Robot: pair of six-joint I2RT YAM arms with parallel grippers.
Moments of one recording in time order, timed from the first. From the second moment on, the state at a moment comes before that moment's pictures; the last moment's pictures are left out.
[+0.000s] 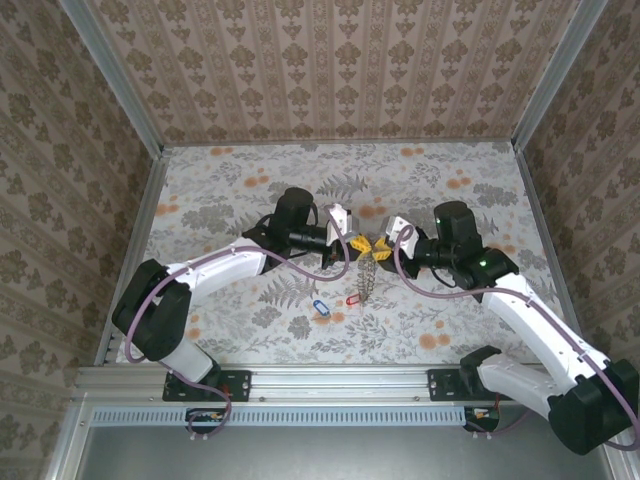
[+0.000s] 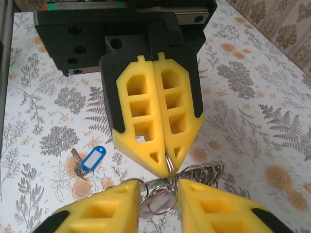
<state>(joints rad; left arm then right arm) -0.76 1.57 0.99 0.15 0.89 0.35 0.38 1.02 0.82 -0.40 -0.60 -0.54</state>
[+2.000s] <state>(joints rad) -0.75 1.55 1.06 -0.07 0.87 0.48 0.38 1.17 0.99 -0.60 -0.62 -0.64</state>
